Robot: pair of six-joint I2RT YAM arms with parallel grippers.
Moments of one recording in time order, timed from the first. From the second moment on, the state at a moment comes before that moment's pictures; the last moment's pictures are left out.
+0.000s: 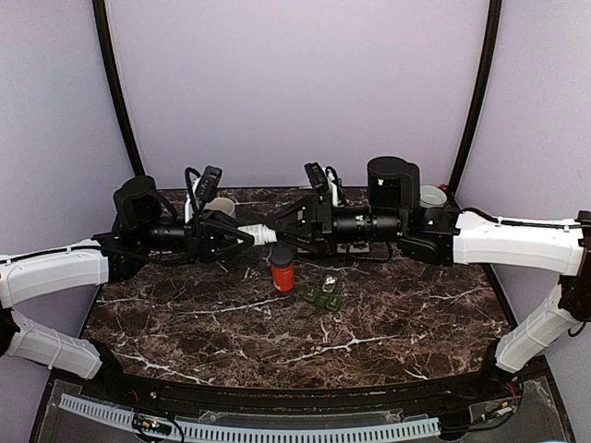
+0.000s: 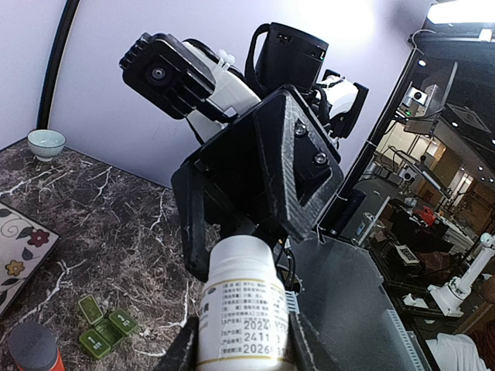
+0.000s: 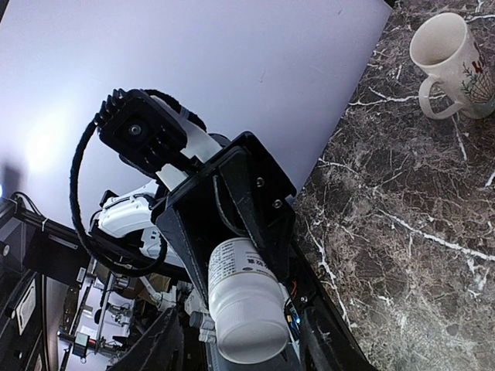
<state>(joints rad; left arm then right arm) -0.63 1.19 0.75 0.42 0.97 -0.40 1.00 1.46 1.14 0.17 -0.48 1.01</state>
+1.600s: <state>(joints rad) -0.61 1.25 0.80 0.65 1.12 -0.82 1.09 1.44 1.25 0.03 -0.33 -0.04</state>
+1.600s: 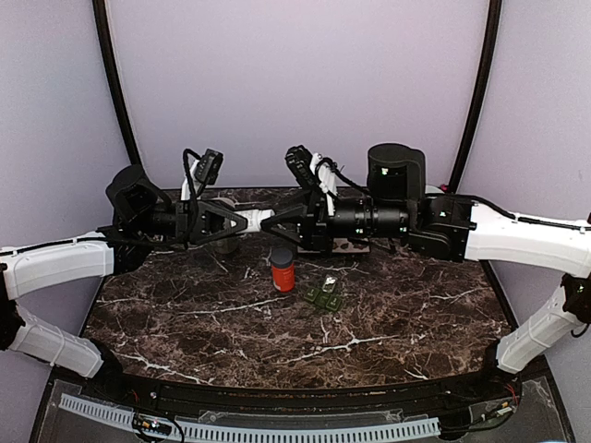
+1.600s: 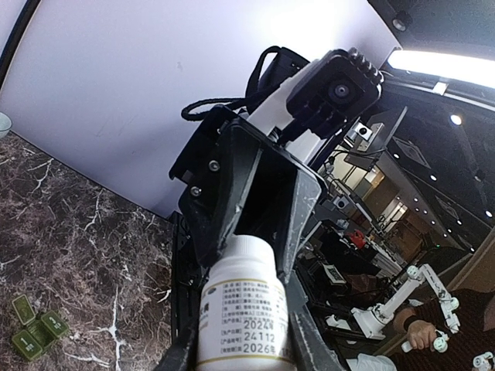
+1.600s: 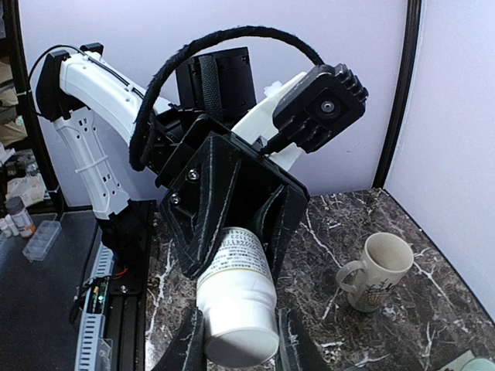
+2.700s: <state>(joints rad) -0.62 1.27 0.82 0.77 1.16 -0.92 1.13 1.44 1.22 0.01 -0.21 -0.18</state>
